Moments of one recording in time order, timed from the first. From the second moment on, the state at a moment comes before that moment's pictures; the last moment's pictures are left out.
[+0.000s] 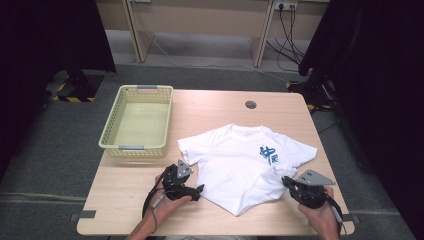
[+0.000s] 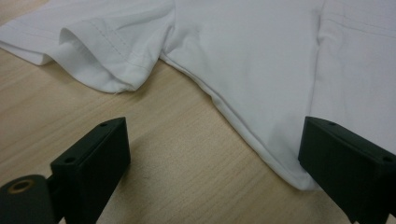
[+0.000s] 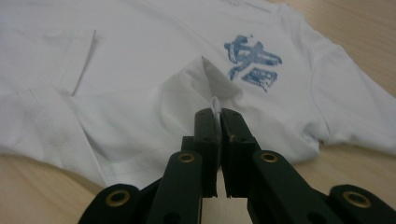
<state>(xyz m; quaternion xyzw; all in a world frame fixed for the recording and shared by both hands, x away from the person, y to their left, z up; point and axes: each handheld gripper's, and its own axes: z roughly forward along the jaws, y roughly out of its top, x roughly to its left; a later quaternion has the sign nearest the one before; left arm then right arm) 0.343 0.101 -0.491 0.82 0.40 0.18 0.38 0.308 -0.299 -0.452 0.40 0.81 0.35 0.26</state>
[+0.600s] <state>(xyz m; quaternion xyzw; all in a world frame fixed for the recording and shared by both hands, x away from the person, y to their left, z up) 0.342 0.102 -0.491 0.82 0.40 0.18 0.38 0.312 -0.305 -0.470 0.47 0.79 0.30 0.26</state>
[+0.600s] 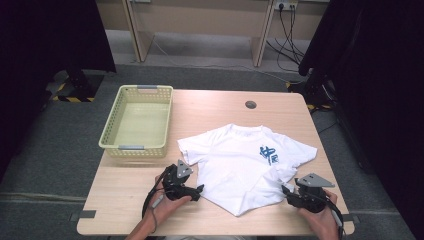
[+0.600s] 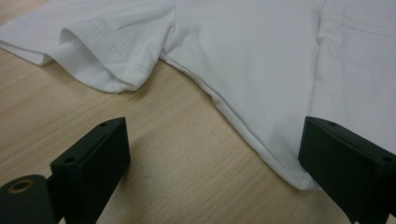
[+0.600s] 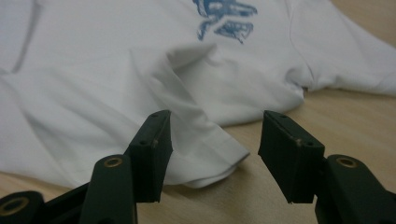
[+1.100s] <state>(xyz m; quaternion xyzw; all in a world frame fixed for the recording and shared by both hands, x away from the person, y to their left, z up) 0.341 0.104 -0.492 0.82 0.40 0.18 0.37 0.264 -0.329 -0.460 0.48 0.79 0.27 0.27</state>
